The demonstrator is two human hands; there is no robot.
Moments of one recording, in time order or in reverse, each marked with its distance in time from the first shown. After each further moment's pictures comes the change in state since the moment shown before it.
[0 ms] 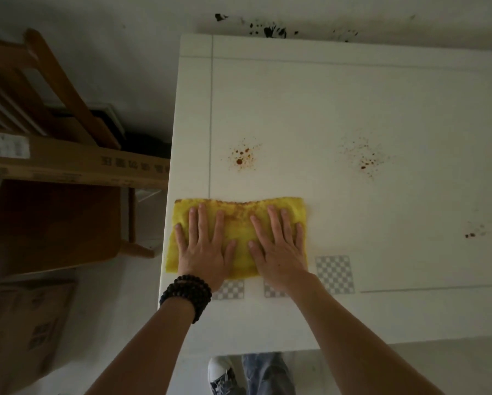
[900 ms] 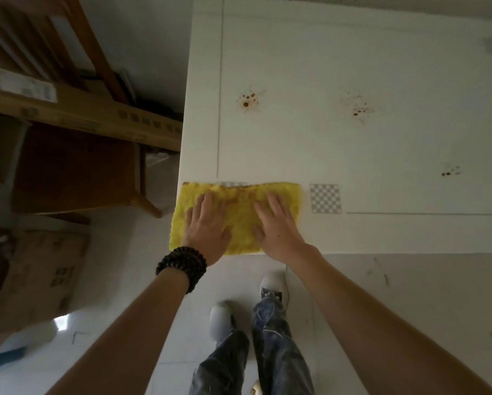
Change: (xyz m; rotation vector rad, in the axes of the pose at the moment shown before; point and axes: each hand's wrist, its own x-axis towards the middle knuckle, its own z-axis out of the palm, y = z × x) left_hand -0.135 -0.008 -0.005 -0.156 -0.091 0.098; right_hand -0.119 -0.023 0.035 0.189 0.002 -0.083
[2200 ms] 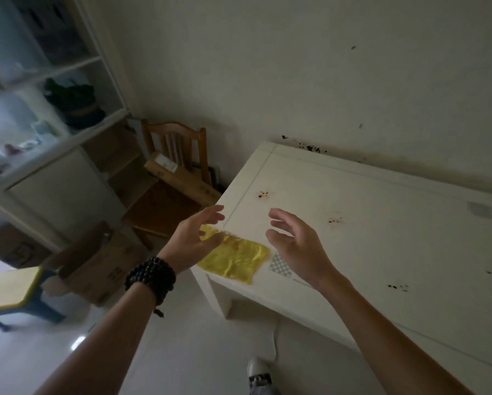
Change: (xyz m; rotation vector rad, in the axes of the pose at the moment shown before) left_hand -0.166 0.266 -0.199 -0.600 0.465 -0.194; right_hand -0.214 0.061 -0.280 0.716 0.112 -0.555
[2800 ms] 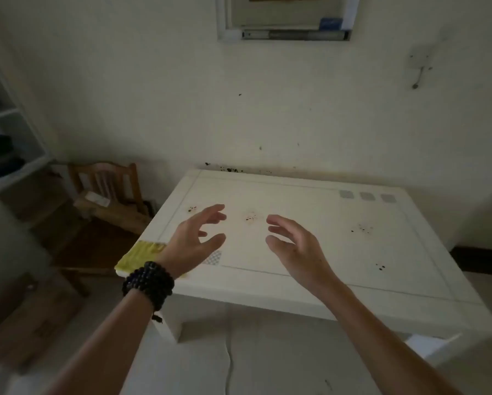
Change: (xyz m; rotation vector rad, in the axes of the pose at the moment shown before) left_hand -0.133 0.173 0.109 -0.031 -0.058 0.409; right_hand -0.250 -0.032 -0.133 -0.080 0.297 -0.082
